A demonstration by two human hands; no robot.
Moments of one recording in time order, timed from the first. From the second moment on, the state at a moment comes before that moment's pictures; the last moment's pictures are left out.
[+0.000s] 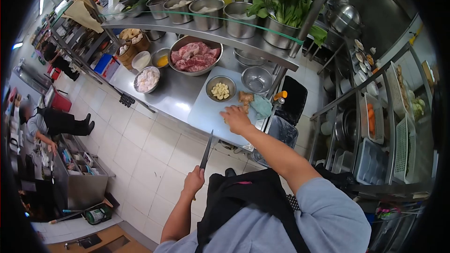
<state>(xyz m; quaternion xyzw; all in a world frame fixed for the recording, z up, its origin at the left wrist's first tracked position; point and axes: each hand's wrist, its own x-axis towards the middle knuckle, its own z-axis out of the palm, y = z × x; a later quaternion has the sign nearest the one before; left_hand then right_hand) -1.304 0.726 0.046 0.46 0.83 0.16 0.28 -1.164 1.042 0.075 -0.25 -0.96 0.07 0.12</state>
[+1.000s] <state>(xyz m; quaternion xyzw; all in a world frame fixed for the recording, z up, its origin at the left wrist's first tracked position) -1.251 0.821 0.112 0.59 0.77 0.08 0.25 -1.084 1.025 0.016 -0.58 -0.49 0.62 0.19</state>
